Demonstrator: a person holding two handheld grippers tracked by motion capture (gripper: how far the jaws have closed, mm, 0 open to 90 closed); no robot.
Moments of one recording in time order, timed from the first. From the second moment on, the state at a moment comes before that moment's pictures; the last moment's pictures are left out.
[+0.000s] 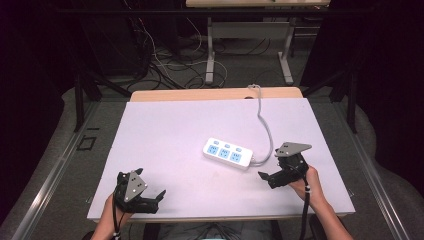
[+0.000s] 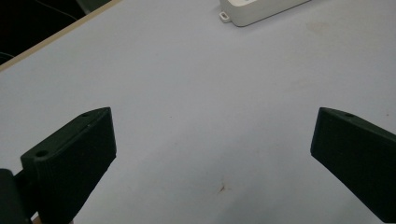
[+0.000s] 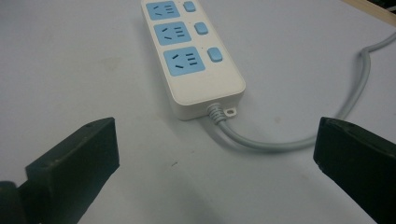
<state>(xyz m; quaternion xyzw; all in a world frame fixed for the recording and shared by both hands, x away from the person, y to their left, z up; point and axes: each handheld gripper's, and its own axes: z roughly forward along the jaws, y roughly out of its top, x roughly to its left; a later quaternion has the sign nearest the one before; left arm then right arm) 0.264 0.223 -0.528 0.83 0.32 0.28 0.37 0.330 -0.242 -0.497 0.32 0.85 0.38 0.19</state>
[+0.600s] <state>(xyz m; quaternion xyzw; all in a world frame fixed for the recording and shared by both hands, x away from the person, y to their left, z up) 0.264 0.223 -0.528 0.83 0.32 0.28 0.37 0.316 -0.250 -0.507 0.32 0.85 0.37 0.19</state>
